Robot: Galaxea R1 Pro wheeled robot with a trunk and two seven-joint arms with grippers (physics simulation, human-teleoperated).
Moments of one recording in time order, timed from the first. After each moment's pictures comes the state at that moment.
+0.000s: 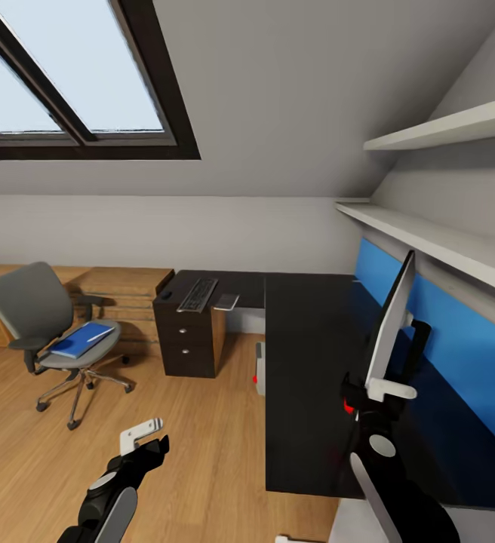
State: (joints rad) left arm -0.13 0.04 -0.16 -1.40 0.54 0.45 0.51; right arm -0.27 -0.06 0.19 -1.39 -0.16 0.19 -0.60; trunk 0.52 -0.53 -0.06
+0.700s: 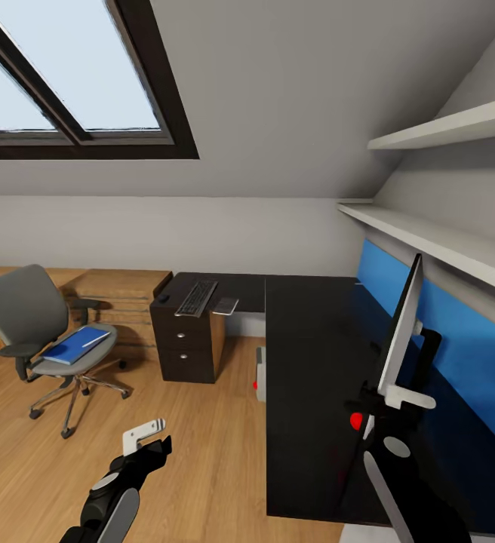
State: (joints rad) left arm -0.13 0.04 -0.18 -1.40 0.54 0.45 0.51; right arm -0.27 -0.06 0.08 -1.33 -0.16 0.19 -0.60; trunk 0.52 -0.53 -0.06
